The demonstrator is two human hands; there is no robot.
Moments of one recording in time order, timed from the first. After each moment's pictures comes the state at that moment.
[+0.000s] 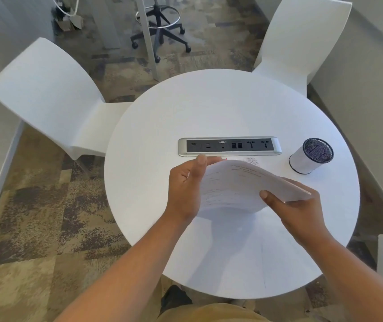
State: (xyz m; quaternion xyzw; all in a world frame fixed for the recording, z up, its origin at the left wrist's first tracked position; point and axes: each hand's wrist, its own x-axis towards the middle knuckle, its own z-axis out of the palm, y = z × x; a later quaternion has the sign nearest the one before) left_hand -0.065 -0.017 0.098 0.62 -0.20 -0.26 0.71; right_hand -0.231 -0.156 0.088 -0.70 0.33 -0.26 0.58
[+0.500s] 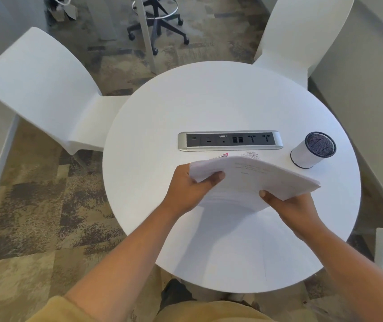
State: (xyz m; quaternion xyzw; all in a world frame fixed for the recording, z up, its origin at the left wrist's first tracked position) left_hand -0.048 -0.014 0.068 0.68 -0.28 -0.30 0.61; right_hand -0.229 -0.163 0.064 -0.68 0.35 -0.21 0.61
